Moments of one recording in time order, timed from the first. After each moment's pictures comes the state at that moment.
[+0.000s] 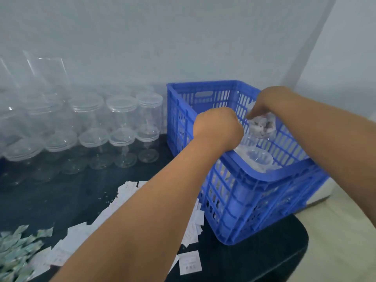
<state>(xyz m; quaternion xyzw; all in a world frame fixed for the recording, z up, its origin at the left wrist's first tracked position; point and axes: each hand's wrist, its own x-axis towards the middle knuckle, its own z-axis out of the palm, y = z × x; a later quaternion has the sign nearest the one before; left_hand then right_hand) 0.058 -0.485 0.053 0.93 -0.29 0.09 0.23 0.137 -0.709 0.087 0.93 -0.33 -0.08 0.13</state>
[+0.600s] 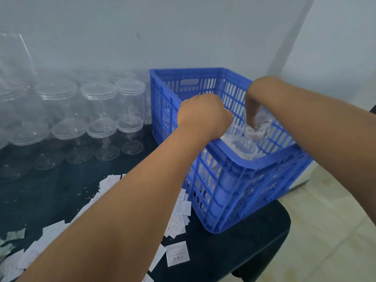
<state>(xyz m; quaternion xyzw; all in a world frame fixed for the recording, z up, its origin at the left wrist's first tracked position) 0.063 -0.488 0.047 0.92 -0.29 0.10 0.25 0.113 -0.683 0.096 0.87 -0.32 -0.26 0.27</state>
